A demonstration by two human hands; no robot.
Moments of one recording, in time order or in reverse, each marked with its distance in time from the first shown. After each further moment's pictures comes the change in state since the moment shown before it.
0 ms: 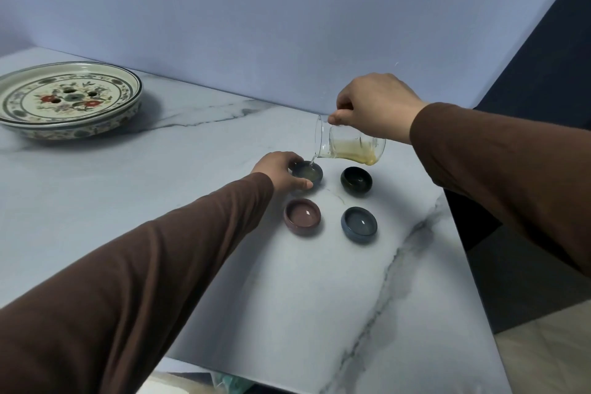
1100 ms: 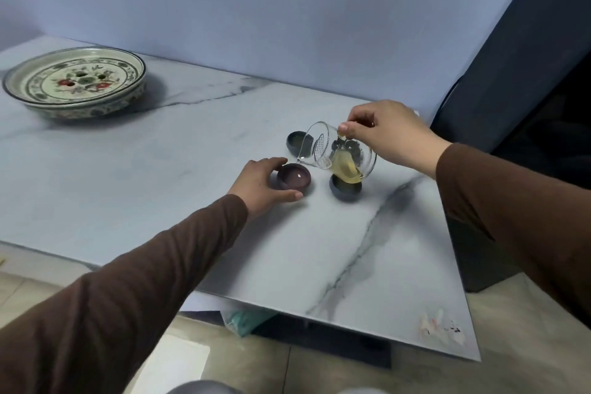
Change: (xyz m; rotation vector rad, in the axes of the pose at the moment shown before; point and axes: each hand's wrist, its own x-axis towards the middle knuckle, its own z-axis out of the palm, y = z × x) left_hand -0.119 0.002 0.008 -0.060 0.035 0.028; right_hand -0.101 0.013 0.028 0.457 0.049 0.143
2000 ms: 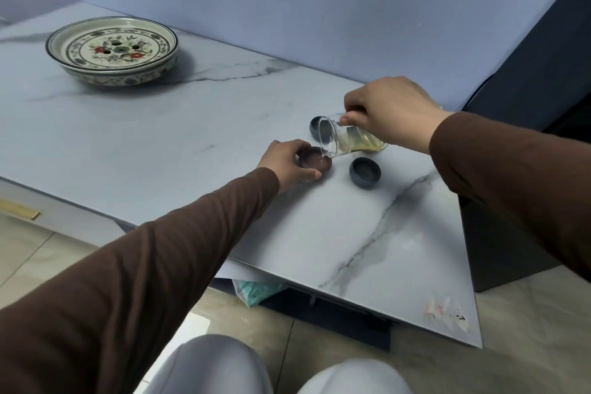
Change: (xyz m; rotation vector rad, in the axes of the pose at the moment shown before) left_hand 0.002 0.007 0.003 -0.031 0.027 -0.083; right_hand 0.012 -0.050 -0.002 -0.442 -0.091 -0.332
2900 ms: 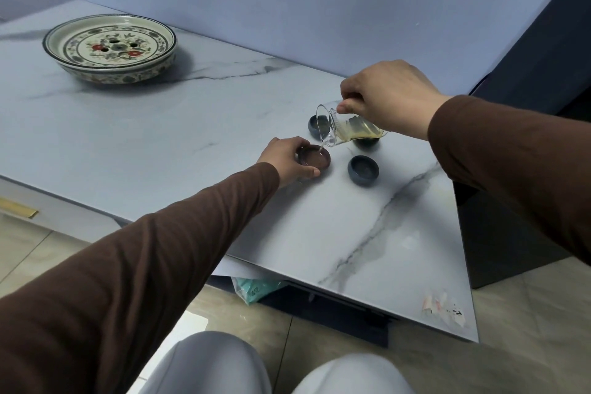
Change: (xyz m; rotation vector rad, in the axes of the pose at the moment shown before) left_hand 0.006 -0.002 -0.001 0.036 -0.024 -0.015; right_hand 0.006 -0.008 -0.020 -0.066 0.012 -0.029
